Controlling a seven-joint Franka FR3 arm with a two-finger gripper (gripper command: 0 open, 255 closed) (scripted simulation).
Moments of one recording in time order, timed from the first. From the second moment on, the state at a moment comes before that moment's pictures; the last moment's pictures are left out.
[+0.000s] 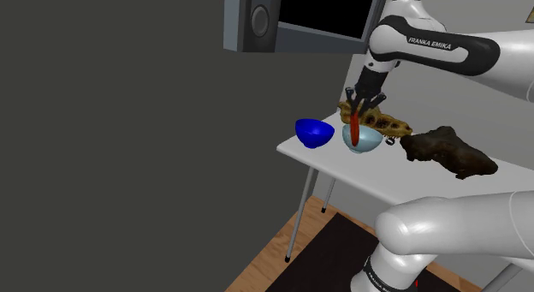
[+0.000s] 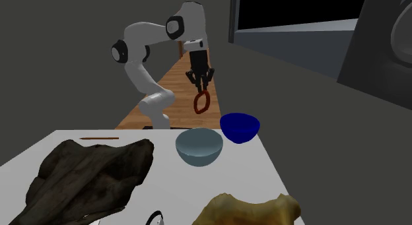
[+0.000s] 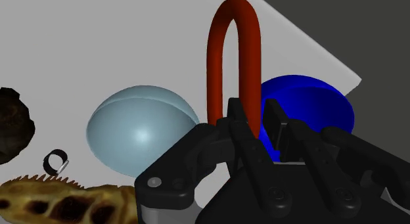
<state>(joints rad) -0.43 -0.75 -0.07 -2.23 -0.13 1.67 0.44</state>
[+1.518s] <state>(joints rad) -0.45 -0.39 -0.28 -1.69 -0.14 1.51 0.17</state>
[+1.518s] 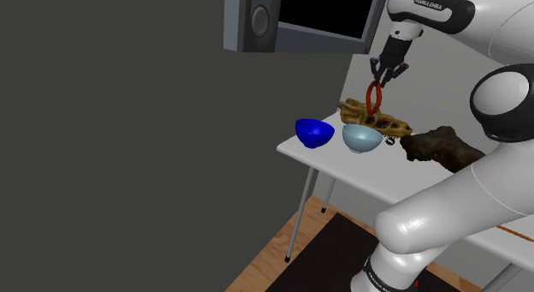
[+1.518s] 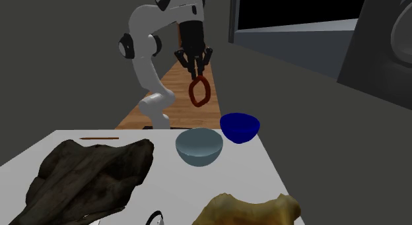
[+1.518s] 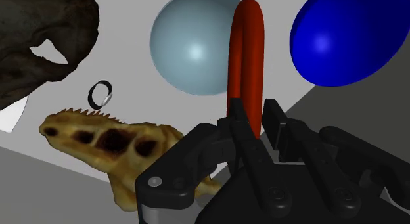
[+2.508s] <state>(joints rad) -0.47 -0.45 -0.30 -1.95 -0.16 1.71 0.18</state>
